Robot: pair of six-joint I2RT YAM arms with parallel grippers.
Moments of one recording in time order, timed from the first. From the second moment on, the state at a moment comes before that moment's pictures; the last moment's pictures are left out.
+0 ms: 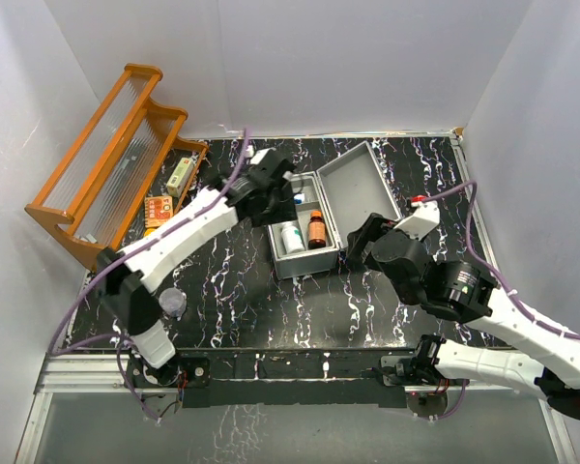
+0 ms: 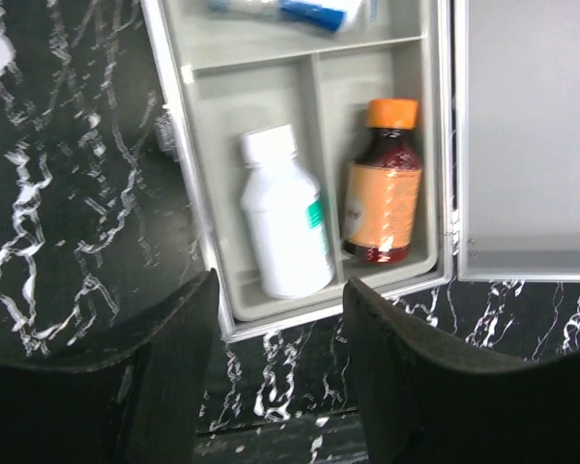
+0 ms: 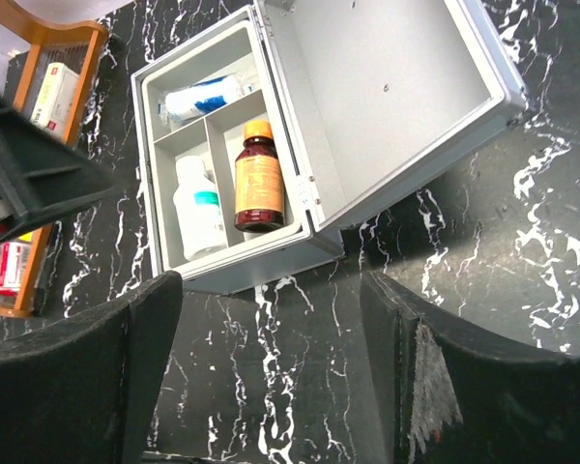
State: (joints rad) left arm -0.79 1.75 1.75 -1.02 -0.27 -0.81; right arm 1.03 0.83 1.04 -0.82 0.78 0.95
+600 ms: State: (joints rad) left arm -0.51 1.20 1.06 -0.65 -0.14 -0.66; right arm 0.86 1.12 1.29 -0.73 0.80 0.53
